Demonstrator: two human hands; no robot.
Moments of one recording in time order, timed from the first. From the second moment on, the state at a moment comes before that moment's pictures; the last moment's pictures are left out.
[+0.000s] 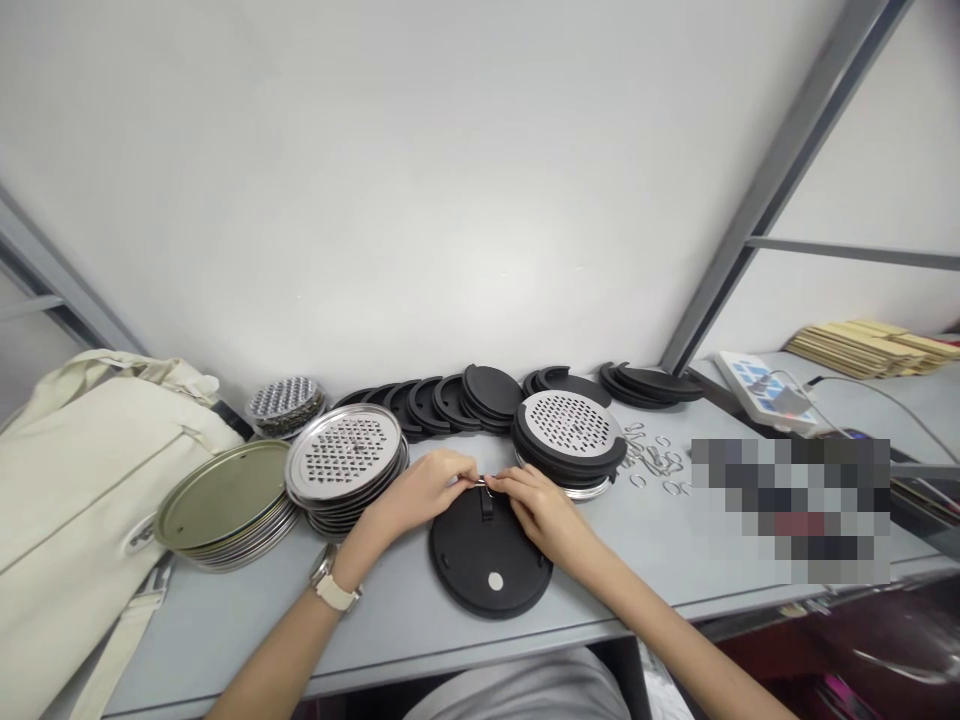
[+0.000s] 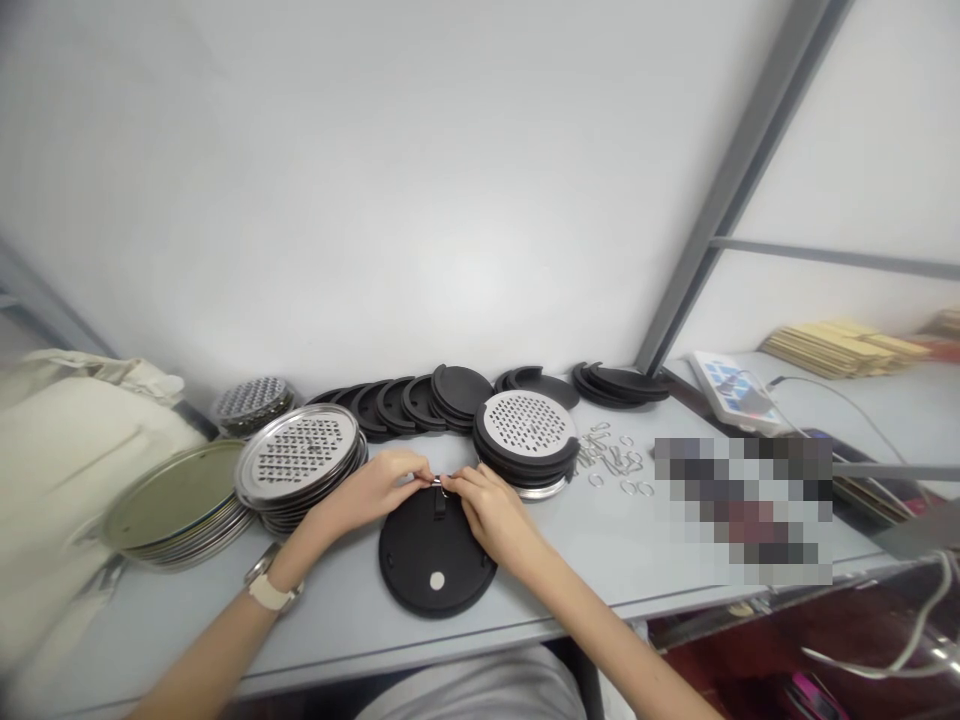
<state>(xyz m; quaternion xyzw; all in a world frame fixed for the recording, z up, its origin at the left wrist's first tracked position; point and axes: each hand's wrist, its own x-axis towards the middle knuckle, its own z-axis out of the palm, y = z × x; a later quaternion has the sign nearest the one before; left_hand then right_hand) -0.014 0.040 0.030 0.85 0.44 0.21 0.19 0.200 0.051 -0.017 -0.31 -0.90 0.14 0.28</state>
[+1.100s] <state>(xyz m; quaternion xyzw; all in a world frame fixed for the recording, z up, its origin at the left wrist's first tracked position) -0.011 0.040 0.025 0.85 0.43 0.22 0.21 0.198 0.048 -0.019 -0.33 -0.89 0.13 0.29</state>
